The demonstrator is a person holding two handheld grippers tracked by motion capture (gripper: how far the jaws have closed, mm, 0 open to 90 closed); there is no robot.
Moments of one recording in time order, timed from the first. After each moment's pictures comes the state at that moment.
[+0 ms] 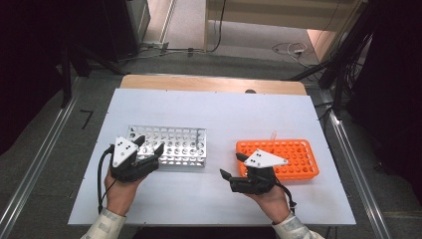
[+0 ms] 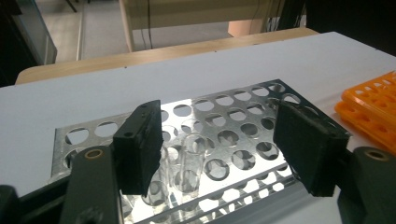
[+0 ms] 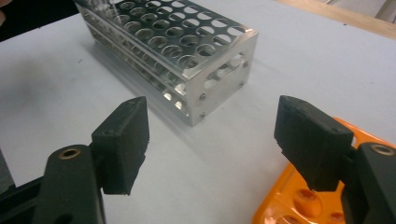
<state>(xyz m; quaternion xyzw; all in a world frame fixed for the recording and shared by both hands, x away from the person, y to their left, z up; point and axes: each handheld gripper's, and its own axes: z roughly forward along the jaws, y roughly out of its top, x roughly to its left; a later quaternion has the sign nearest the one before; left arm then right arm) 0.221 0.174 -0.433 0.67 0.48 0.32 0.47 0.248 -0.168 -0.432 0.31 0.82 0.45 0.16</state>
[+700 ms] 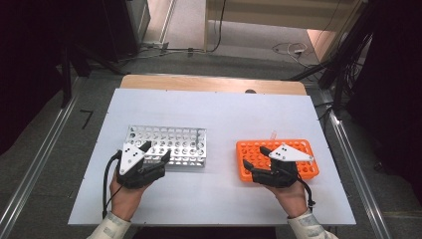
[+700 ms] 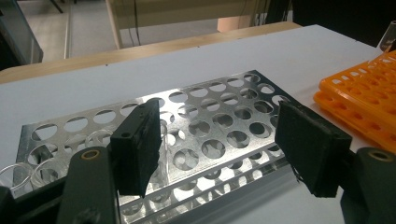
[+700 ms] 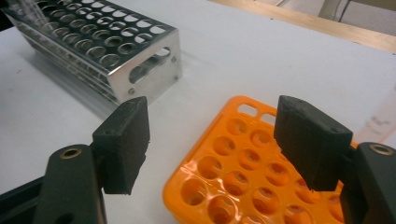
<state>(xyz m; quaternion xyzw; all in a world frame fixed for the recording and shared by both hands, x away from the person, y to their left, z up) 0.214 0.161 -0.437 0.68 0.47 0.31 0.48 0.262 -0.219 -0.428 0.37 0.79 0.44 0.20</state>
